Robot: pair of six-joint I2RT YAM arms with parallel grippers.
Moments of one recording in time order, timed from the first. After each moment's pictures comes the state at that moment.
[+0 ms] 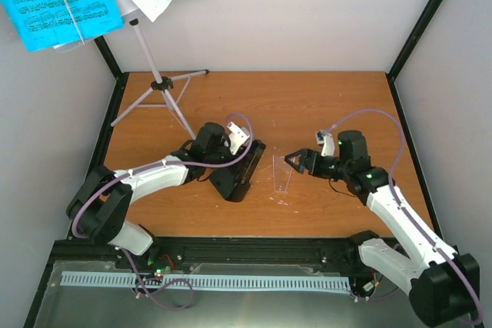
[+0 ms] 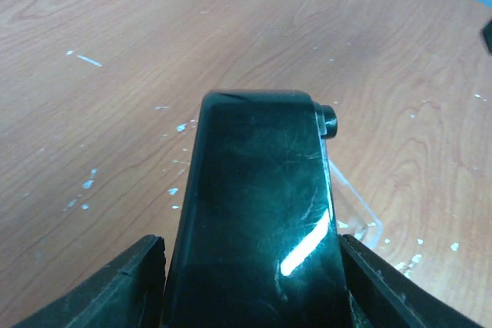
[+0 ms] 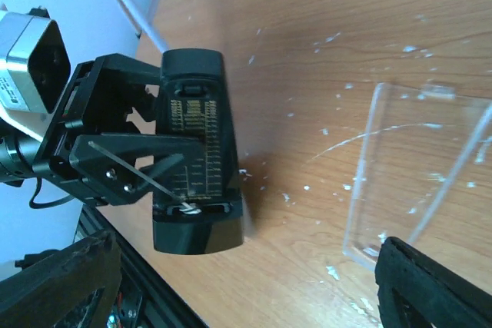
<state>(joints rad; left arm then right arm) -0.64 1.49 0.80 0.08 0.37 0.01 0.26 0.91 0.63 -0.39 -0.62 0.56</state>
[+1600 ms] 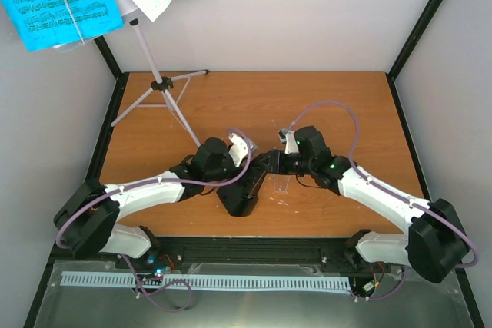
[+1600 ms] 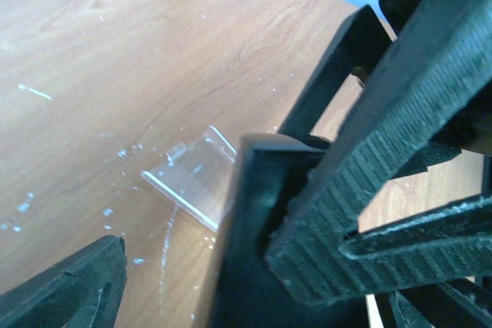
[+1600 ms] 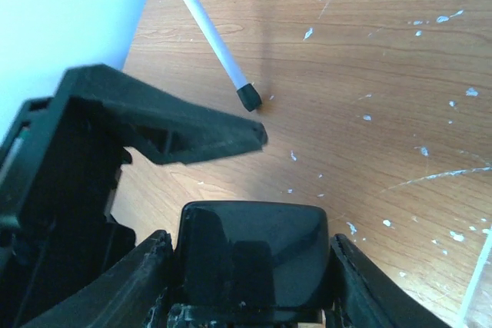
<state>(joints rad) -0.80 1.37 0.66 0.23 0.30 -0.09 0.64 1.23 0.75 -0.15 -0.41 0.67</state>
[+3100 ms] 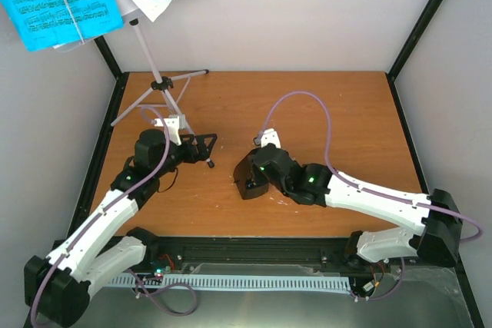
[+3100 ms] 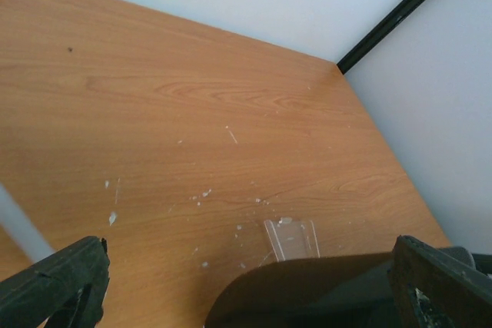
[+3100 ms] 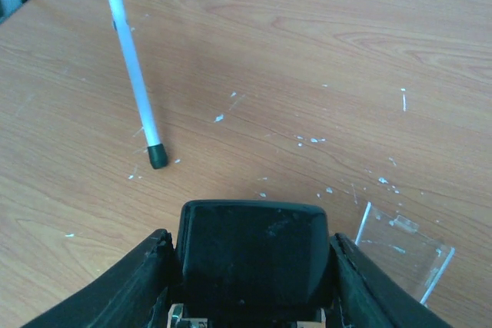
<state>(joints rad) -0.40 0.90 0.66 -0.11 0.24 -0.51 1.08 1.25 0.98 -0.40 0.46 0.47</state>
